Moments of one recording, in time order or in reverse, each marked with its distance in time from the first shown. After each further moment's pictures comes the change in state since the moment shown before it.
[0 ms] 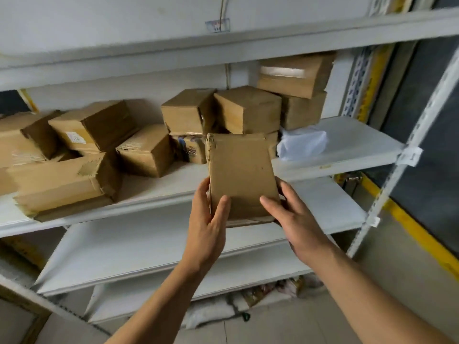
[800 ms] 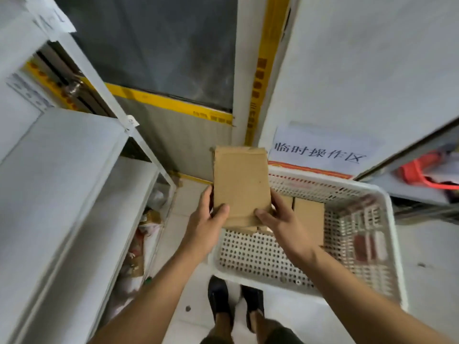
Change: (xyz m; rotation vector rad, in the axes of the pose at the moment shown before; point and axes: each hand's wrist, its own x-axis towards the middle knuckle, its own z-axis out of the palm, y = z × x) left_hand -0.190 -0.154 0.385 0.127 -1.393 -0.382; right_hand -0.319 0.234 -0.233 0.141 1.154 0.457
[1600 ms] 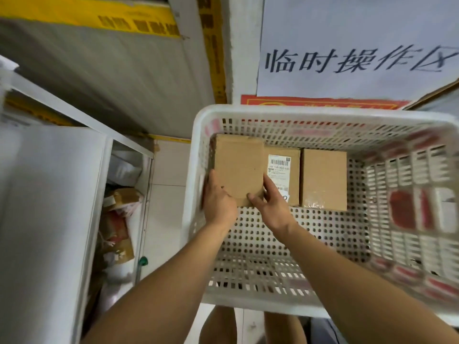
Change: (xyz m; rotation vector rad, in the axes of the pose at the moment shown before) left_hand 0.165 -0.175 0.165 0.439 0.117 -0.282; right_hand 0.155 0.264 -0.028 0.088 0.162 0.305
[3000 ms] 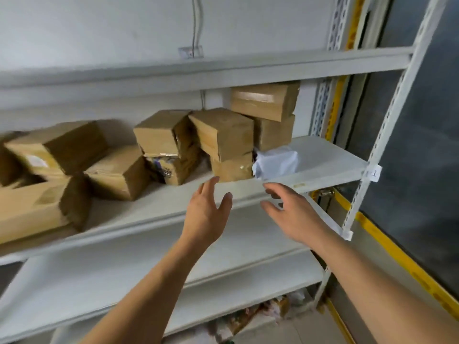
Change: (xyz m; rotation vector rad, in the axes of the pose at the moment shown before) left_hand -0.469 -0.089 -0.565 -0.113 1.275 -0.066; right_hand -0.484 -0.392 0.372 -0.884 -0.932 -1.346
